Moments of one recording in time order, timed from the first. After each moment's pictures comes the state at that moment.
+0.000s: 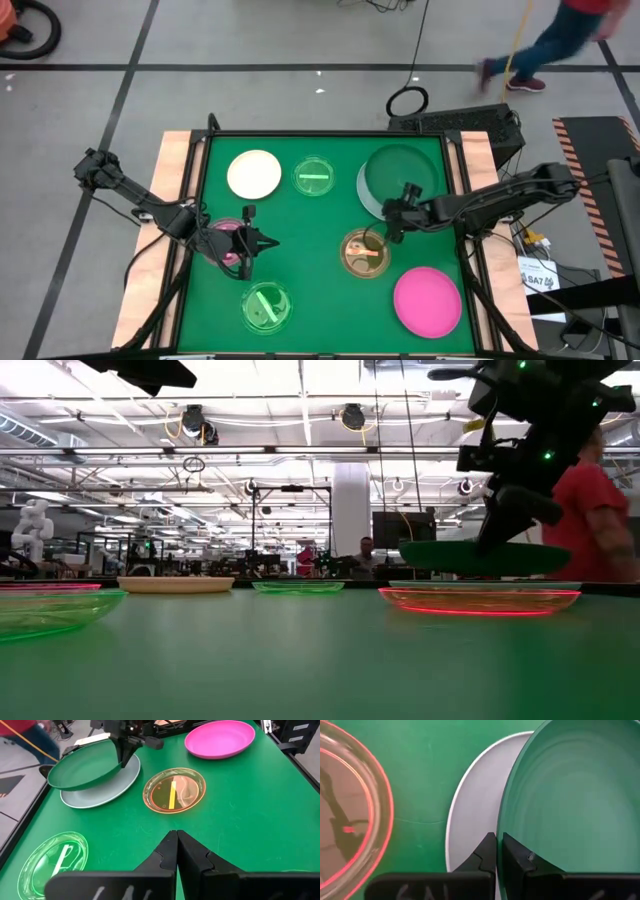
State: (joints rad) left arm -0.52 1.10 0.76 -0.23 -0.50 -0.08; right arm 0.13 1.26 0.59 -0.53 0.55 0.34
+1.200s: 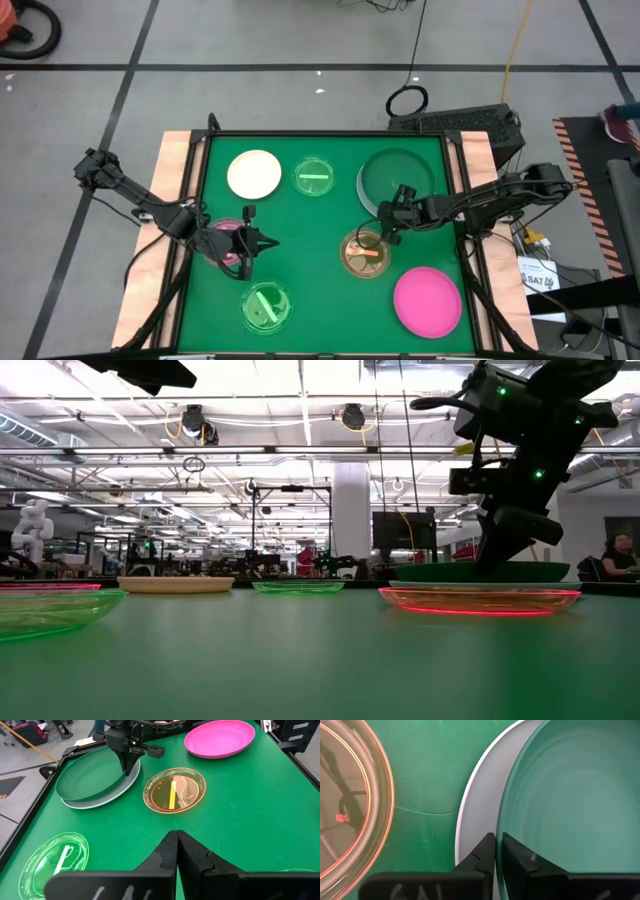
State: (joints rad) left arm -0.52 1.10 0.76 -0.23 -0.50 -0.07; right arm 0.09 1.35 0.59 -0.48 0.44 0.30
